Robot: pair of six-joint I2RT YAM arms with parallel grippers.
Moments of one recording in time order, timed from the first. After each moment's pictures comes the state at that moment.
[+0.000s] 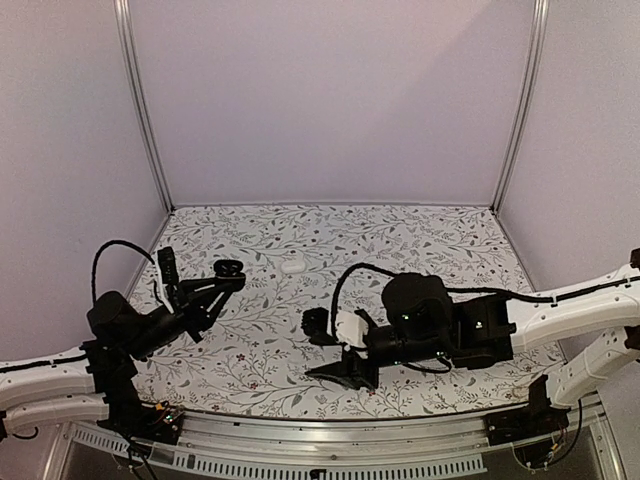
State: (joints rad) left arm -0.81 0.62 0.12 0.67 0.09 -0.26; right arm 1.35 1.40 0.94 0.07 -0.03 -0.19
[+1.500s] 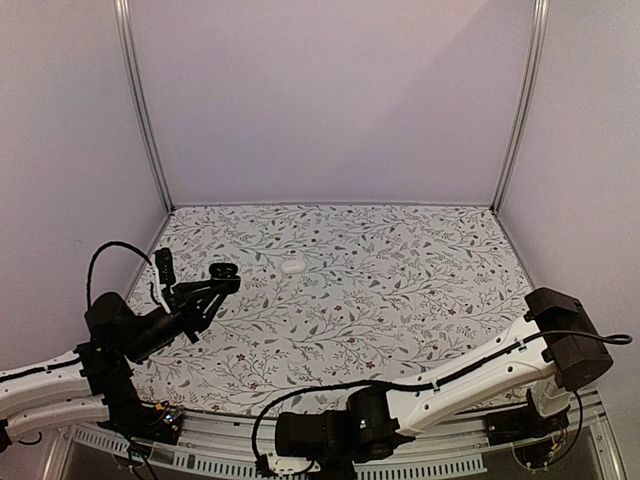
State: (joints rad) left arm -0.80 0.52 0.12 0.50 0.04 -0.33; right arm 1.67 1.98 1.31 -0.53 -0.03 -0.15
